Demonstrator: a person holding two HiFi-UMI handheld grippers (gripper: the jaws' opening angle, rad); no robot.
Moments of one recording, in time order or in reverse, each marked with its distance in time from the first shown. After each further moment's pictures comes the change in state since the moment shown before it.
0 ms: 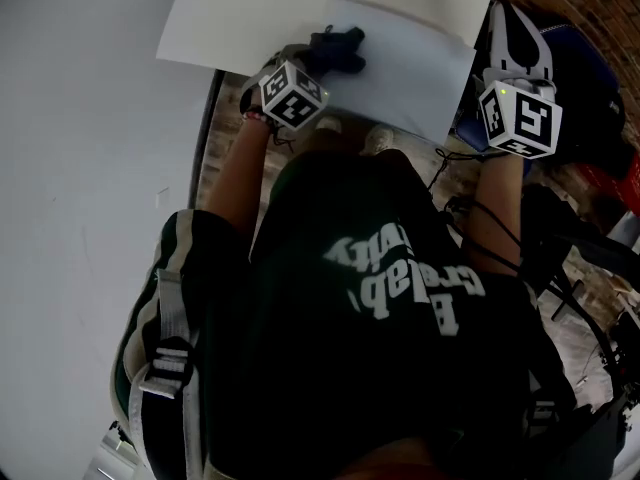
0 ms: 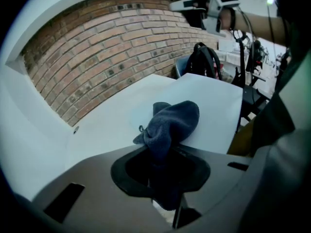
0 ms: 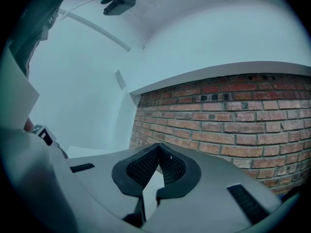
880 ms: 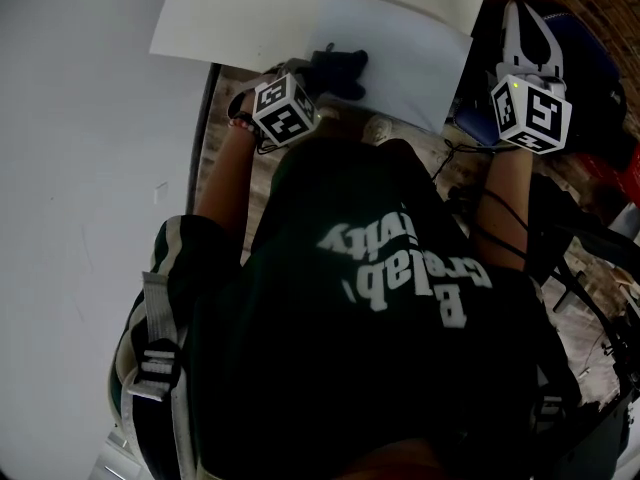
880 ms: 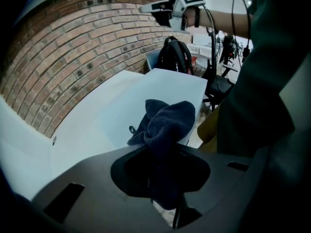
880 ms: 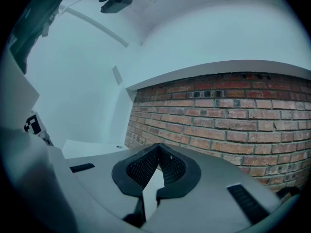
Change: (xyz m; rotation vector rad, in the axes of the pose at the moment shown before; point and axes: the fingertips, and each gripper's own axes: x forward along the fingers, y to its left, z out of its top) left arm -0.023 -0.064 -0.017 0.186 0.074 -0.235; right arm -0.015 -0.027 -0.018 -0.021 0.039 -0.039
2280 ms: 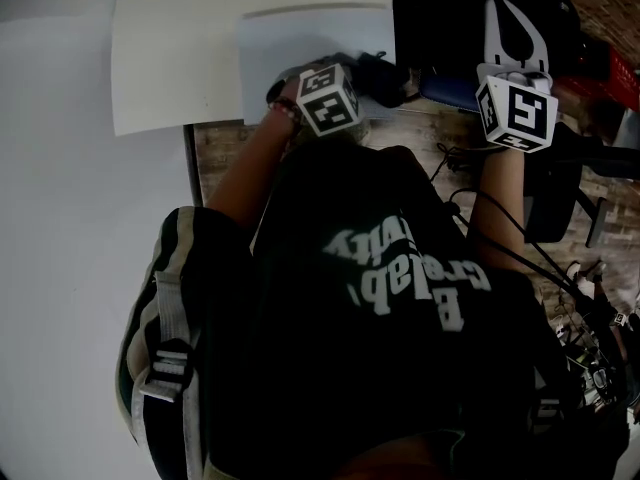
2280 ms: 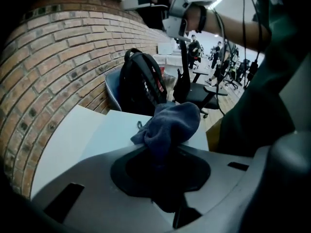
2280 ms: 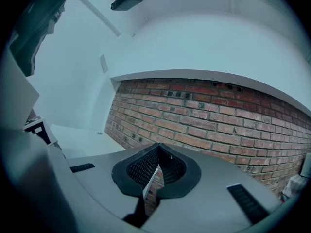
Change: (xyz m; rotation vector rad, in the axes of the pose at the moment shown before) left arm 0.077 -0.070 0.176 0.319 -0.155 -0.241; right arm -0.097 -0.080 -0.022 -0.075 0.089 -0.245
